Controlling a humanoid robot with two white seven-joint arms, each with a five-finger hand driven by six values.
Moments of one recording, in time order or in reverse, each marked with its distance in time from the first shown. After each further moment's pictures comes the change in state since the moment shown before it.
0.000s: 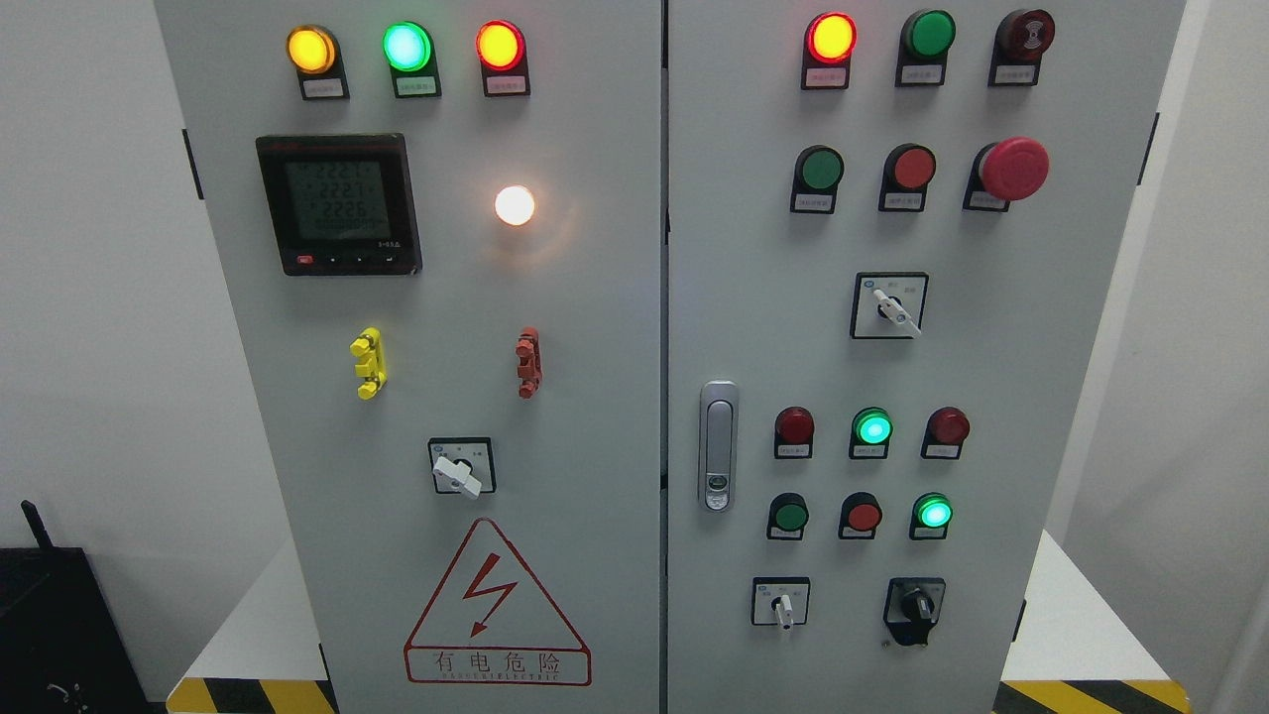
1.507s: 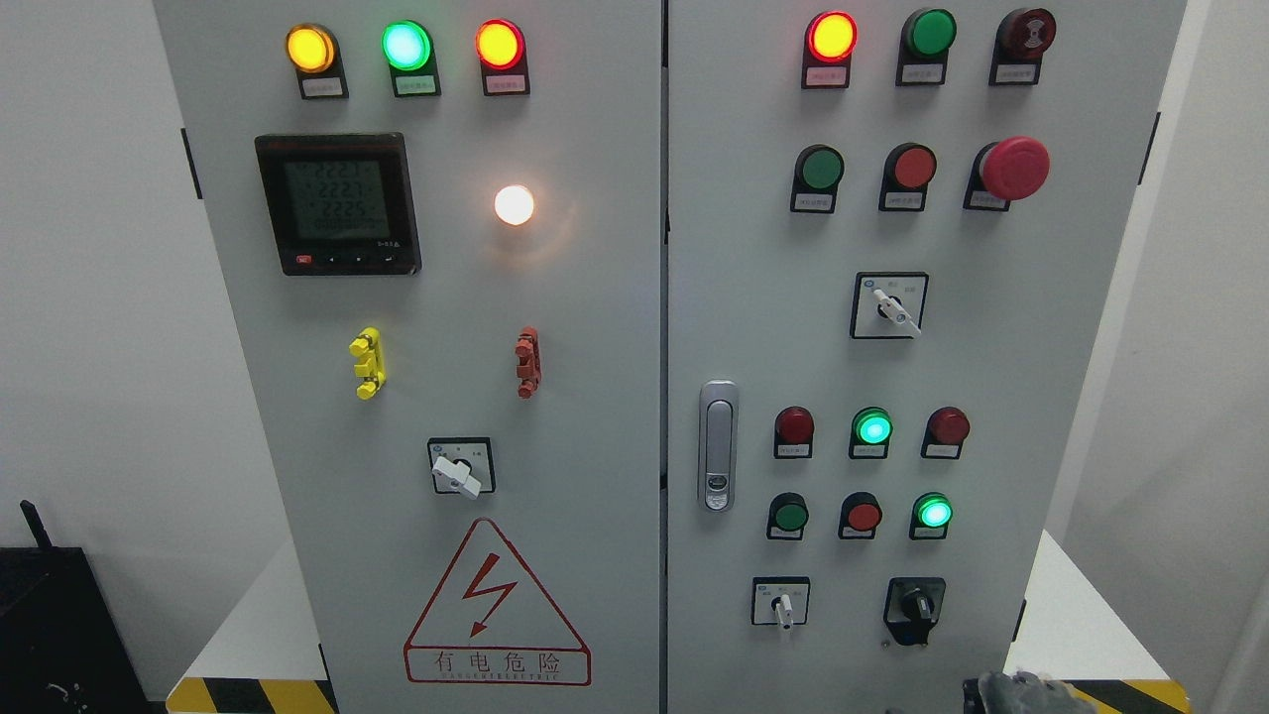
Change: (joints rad) left arm 0.000 0.000 0.000 0.000 0.000 0.000 -0.001; right arm -0.190 0.038 0.257 0.107 0.119 0.113 -0.024
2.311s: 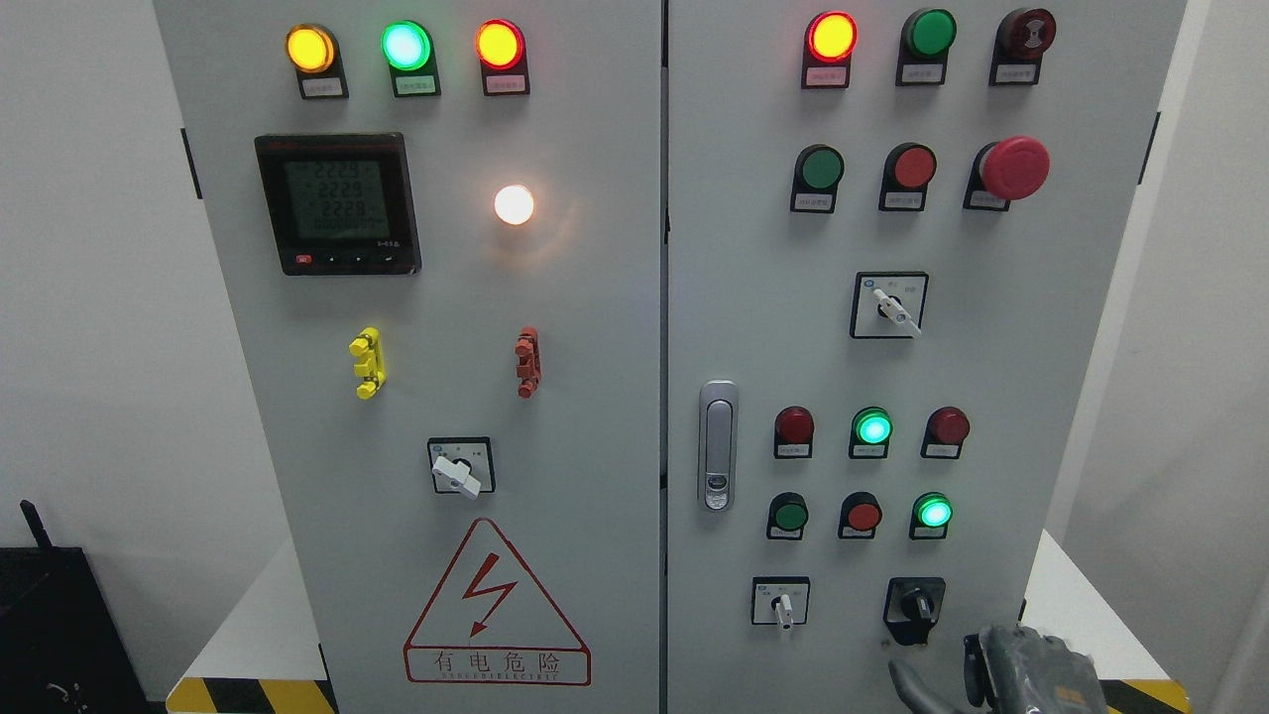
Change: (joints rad) left arm 0.000 0.000 0.000 0.000 0.000 0.000 0.000; right arm -0.106 0.002 -0.038 0.084 -0.002 -0.001 0.029
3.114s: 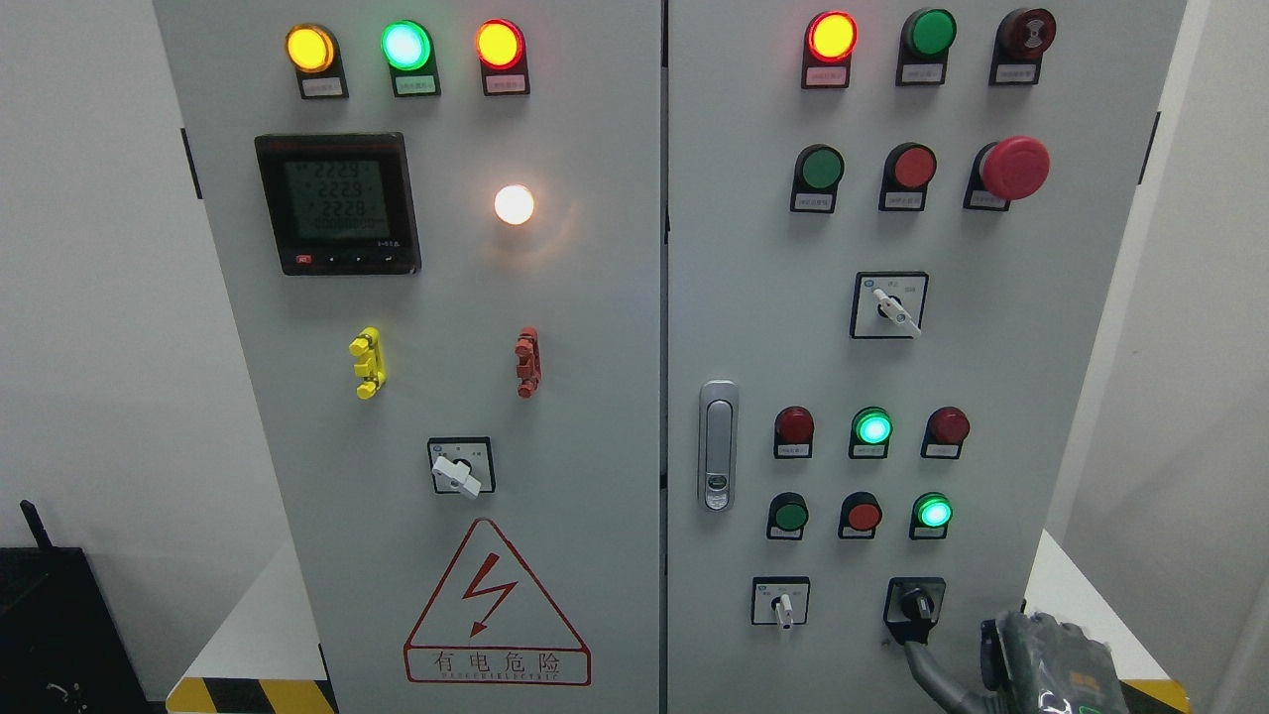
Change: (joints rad) left arm 0.000 0.000 0.000 0.000 0.000 0.000 0.000; right arm -0.020 0.000 -0.008 0.028 0.010 0.027 -0.018
